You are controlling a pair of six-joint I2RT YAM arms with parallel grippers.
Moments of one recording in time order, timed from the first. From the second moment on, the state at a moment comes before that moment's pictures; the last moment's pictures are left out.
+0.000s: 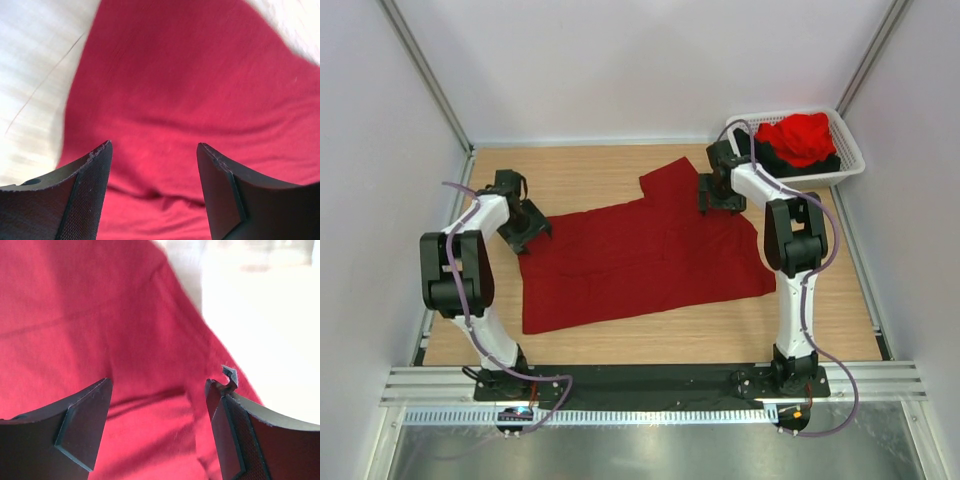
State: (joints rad) left arm 0.05 1.75 1.20 -0.70 0.01 -0.68; right arm 0.25 2.17 1.71 -0.70 0.16 0.26
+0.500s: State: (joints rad) left arm 0.06 2.12 1.61 -0.79 0.08 -0.63; right arm 0.25 2.24 1.80 -0.72 0.24 0.23
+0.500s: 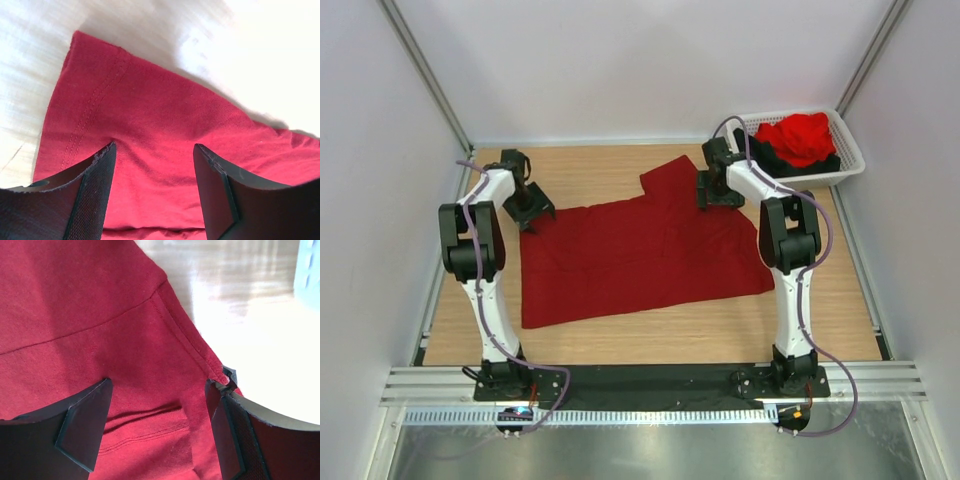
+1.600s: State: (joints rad) left arm 0.04 1.94 1.61 -0.80 0.24 -0.57; right arm 0.25 2.63 2.42 -0.48 0.20 0.27
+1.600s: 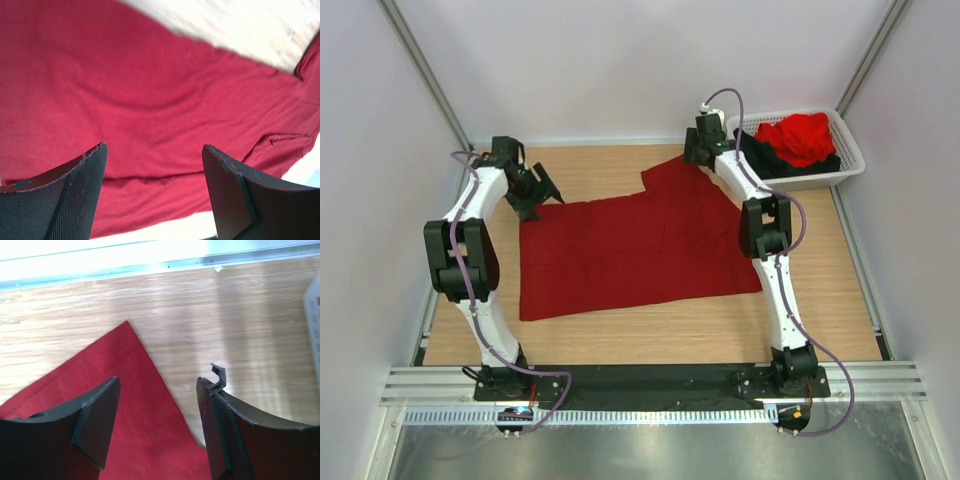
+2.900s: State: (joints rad) left arm 0.01 1.80 1.43 -0.70 0.31 -0.65; right arm 0.32 2.80 2.58 -0.39 0.24 0.16
